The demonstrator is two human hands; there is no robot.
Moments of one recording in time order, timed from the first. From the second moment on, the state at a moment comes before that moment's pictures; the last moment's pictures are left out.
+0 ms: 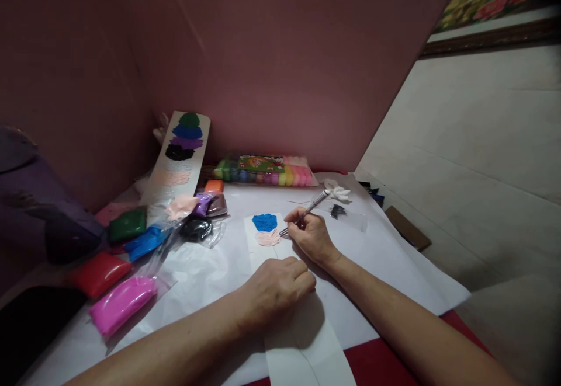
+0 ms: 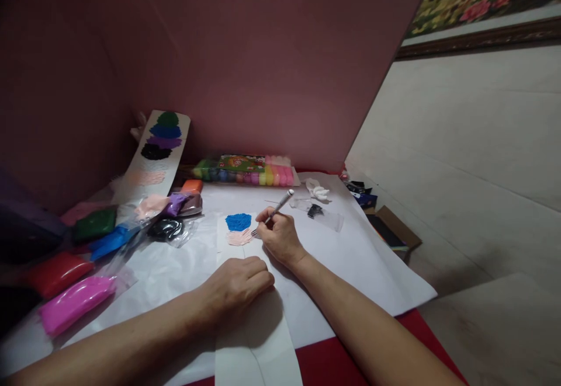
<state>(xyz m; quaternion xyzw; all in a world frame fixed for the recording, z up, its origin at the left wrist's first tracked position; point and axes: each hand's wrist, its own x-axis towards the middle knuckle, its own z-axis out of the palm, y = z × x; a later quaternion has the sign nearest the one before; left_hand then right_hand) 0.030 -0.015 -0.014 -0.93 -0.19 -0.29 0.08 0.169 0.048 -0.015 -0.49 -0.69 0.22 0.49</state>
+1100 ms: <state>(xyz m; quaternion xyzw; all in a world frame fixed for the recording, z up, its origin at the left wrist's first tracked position) 0.026 -0.015 -0.012 -0.93 -0.21 -0.28 0.05 0.168 0.046 -0.010 -0.49 -0.66 0.23 0.52</state>
